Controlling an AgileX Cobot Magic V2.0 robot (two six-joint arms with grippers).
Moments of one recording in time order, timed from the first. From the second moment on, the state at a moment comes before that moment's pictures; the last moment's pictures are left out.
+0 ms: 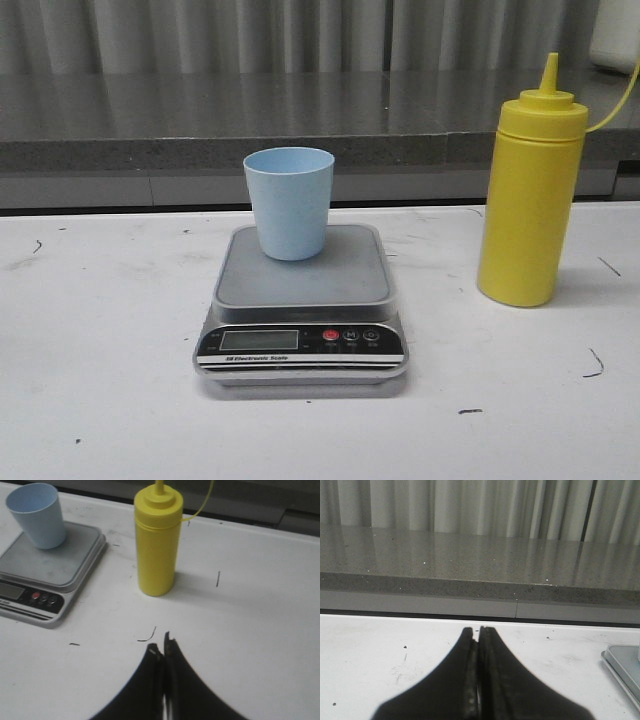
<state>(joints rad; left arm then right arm) 0.00 -0.01 0.01 -0.02 0.06 -0.06 0.24 0.35 -0.54 -0.01 0.76 0.02</state>
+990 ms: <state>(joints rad) 0.00 -0.01 0.01 -0.02 0.06 -0.06 0.02 -0.01 0.03 0.02 0.15 -0.04</state>
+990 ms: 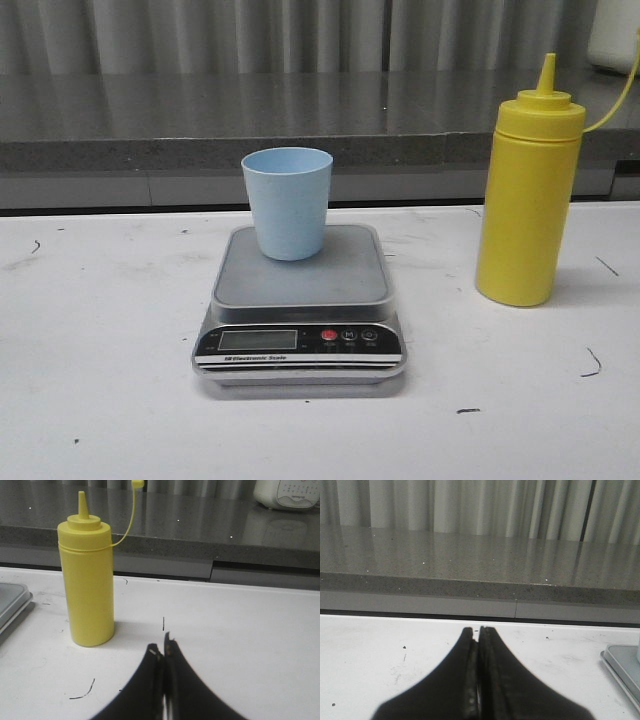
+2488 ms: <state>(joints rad) 0.00 -0.01 0.01 -0.02 0.06 -0.06 0.03 -0.01 0.03 0.09 0.10 -0.04</state>
